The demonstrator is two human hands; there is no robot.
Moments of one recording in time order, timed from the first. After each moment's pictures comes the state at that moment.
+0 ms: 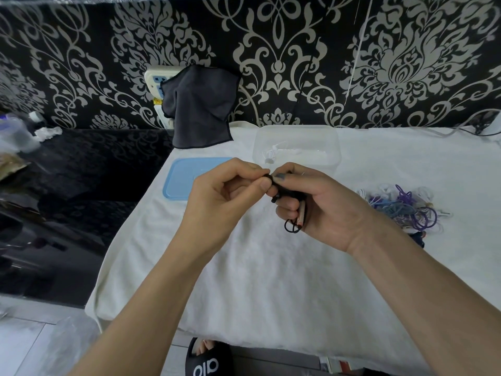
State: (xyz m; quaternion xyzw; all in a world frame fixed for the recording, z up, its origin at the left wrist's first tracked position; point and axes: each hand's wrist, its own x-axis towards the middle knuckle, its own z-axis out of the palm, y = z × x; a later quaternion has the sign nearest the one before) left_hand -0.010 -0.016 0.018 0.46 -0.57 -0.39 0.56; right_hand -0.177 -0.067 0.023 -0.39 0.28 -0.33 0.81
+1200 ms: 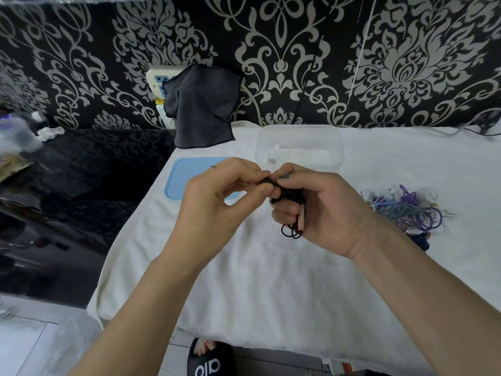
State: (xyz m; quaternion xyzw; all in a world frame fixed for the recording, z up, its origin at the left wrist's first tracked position) left_hand -0.003 -0.009 0.025 0.48 -0.66 -0.27 0.52; right_hand -0.174 -0.062 0.025 -0.37 0.25 -0.33 0.83
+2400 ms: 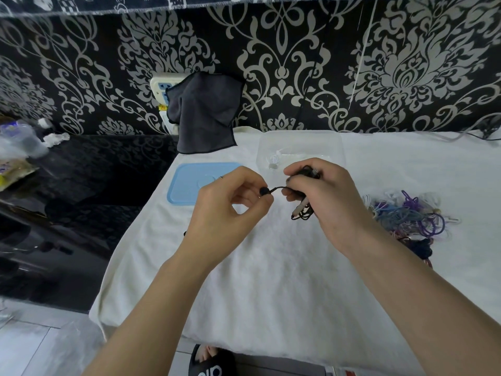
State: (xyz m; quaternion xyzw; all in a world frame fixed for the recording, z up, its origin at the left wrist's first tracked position) left_hand -0.010 -0.013 0.022 0.58 -0.63 -0.26 0.45; right_hand -0.173 -0.074 0.017 -0.50 0.49 -0.43 0.57
